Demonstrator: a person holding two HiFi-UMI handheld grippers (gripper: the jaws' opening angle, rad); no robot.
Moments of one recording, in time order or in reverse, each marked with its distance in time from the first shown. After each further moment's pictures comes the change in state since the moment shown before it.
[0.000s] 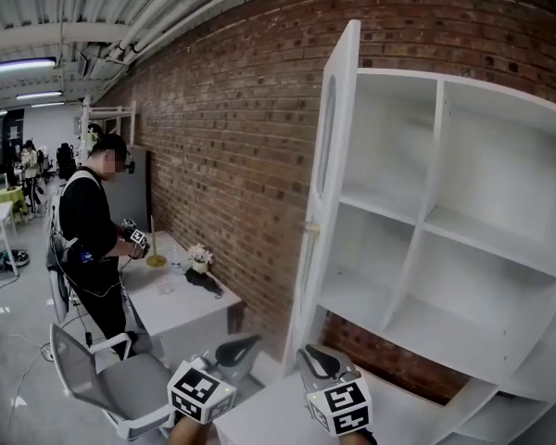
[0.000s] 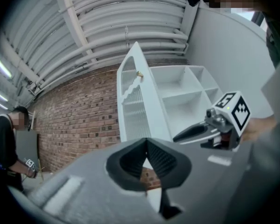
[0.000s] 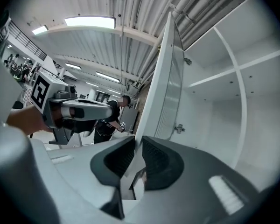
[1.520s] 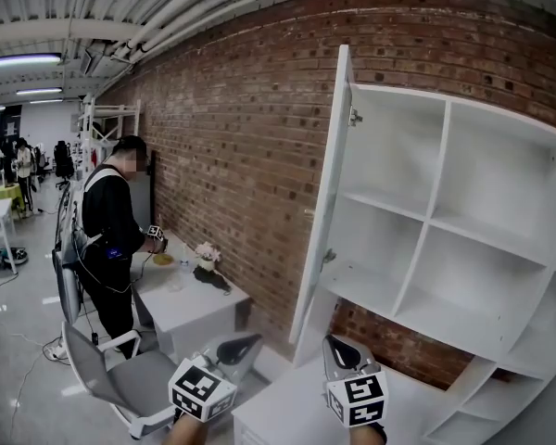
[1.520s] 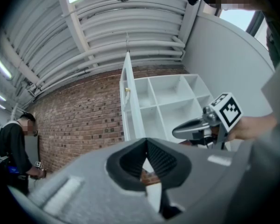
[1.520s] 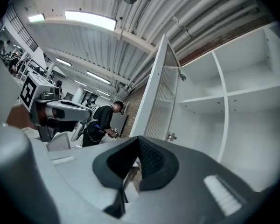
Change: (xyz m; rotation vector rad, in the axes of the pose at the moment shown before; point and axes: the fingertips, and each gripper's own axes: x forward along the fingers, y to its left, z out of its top) left arm -0.116 0.021 0.019 -0.005 -0.016 -0.031; right arm -0.028 0.064 0.048 -0.018 -0.040 -0.182
